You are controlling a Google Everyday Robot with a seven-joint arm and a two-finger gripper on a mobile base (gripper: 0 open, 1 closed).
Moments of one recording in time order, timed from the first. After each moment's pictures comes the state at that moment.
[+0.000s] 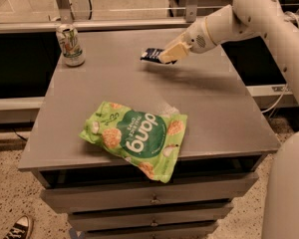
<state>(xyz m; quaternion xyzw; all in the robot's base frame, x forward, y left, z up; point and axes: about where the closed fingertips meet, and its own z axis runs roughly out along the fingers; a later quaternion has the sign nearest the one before) 0.730 -0.080 0.885 -0.48 0.75 0.25 0.39</state>
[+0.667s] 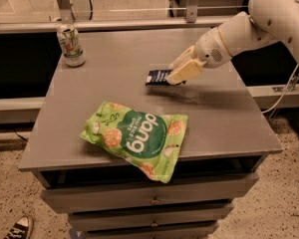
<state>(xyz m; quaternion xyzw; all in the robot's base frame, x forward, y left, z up) 0.635 -0.092 0.879 -0.55 0.72 0.27 0.33</state>
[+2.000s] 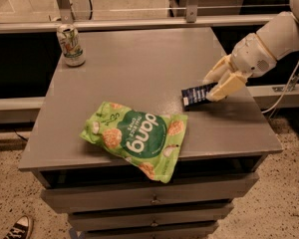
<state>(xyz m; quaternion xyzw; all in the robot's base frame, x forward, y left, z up) 0.574 -0.186 0.870 -0.65 0.67 0.21 0.27</state>
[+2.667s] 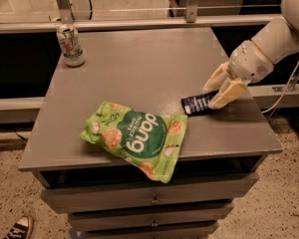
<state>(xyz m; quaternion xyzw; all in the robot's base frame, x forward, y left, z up) 0.561 -0.187 0.852 -0.69 0.64 0.23 0.23</state>
